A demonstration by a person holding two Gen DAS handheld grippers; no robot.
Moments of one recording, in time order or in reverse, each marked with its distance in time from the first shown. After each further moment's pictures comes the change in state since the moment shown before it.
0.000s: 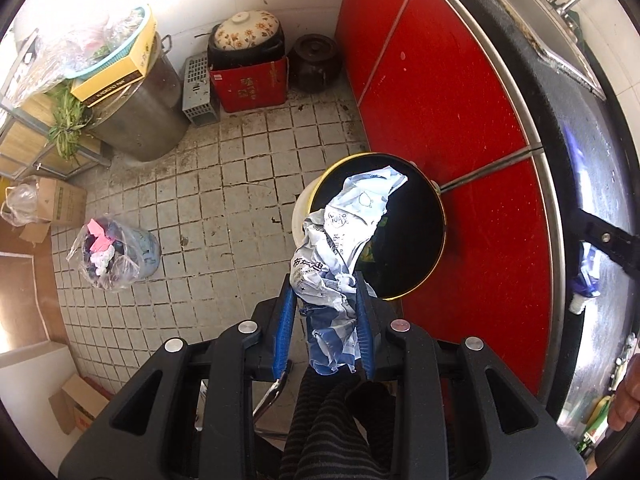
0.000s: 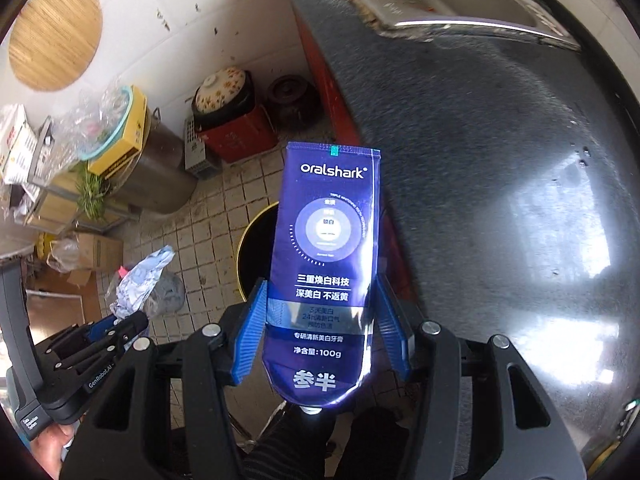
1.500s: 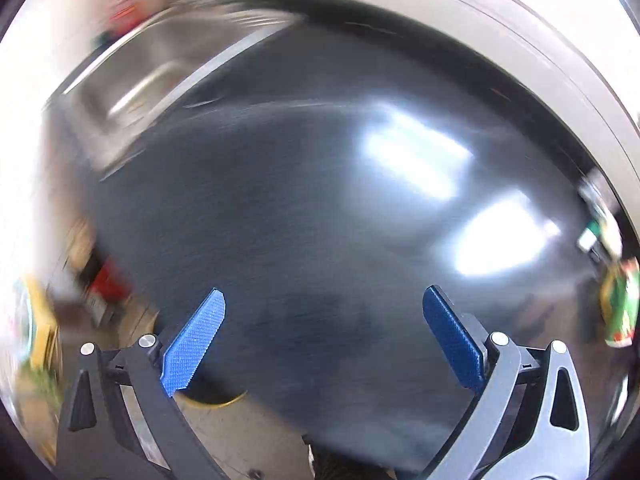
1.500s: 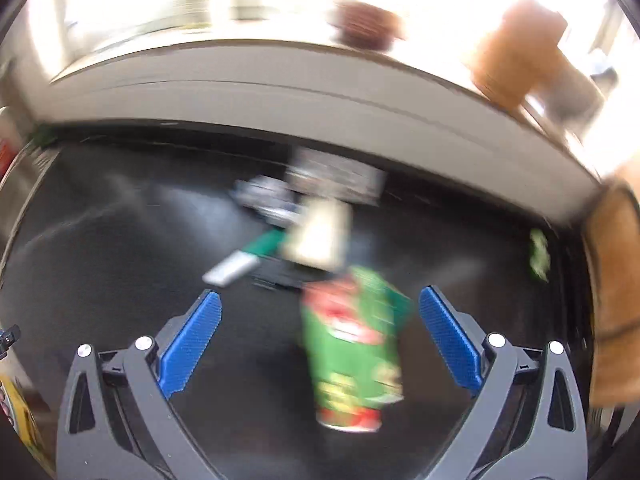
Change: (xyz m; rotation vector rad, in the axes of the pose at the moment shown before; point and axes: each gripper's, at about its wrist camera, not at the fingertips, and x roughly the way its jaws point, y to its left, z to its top) left arm -0.066 -0.388 -0.051 0.834 -0.161 -0.149; right arm -0.241 -0.427 -0.398 1.021 -0.319 -0.595
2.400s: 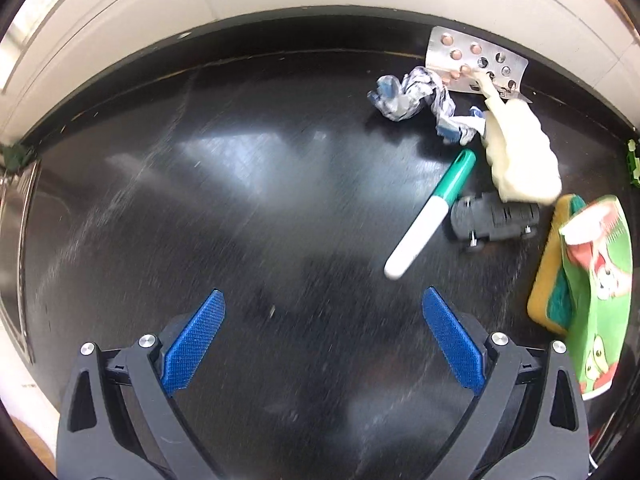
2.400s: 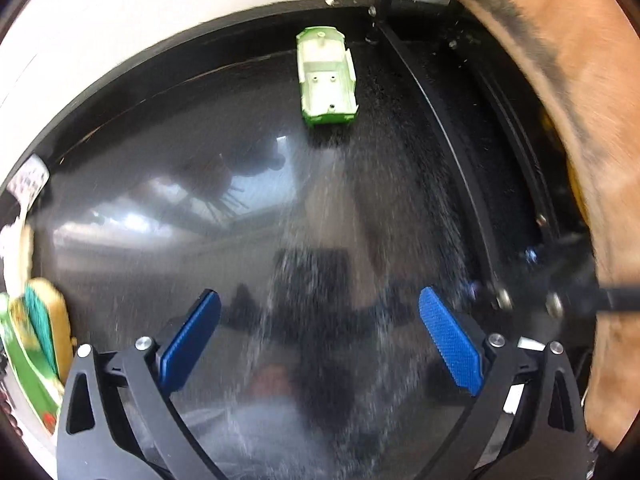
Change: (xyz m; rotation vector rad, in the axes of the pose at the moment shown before) left arm 0.080 -0.320 0.025 0.514 0.126 -0.029; right arm 0.148 -0.296 -0.067 0.431 0.341 -0.072
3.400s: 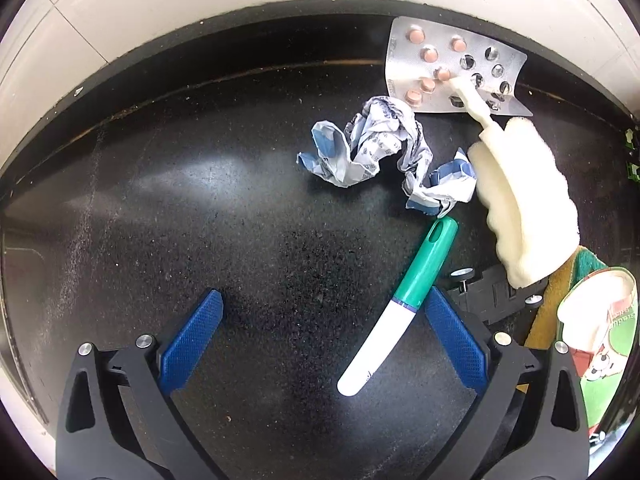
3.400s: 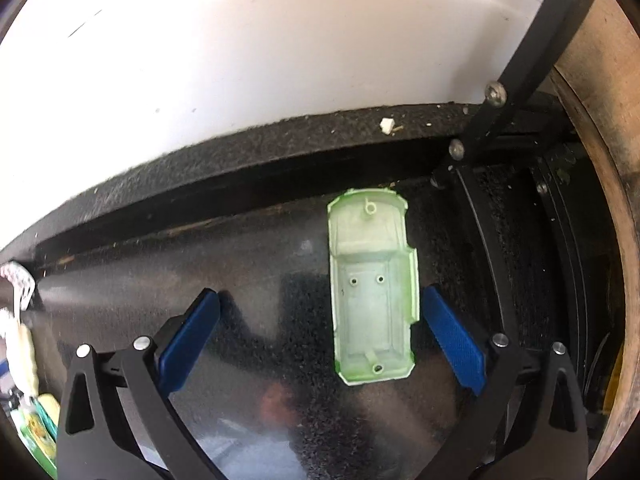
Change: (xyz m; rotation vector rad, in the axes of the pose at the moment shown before) left arm 0.050 -0.030 0.103 0.114 0.070 -0.069; right arm 0.036 0.020 0.127 -0.067 -0.131 0.057
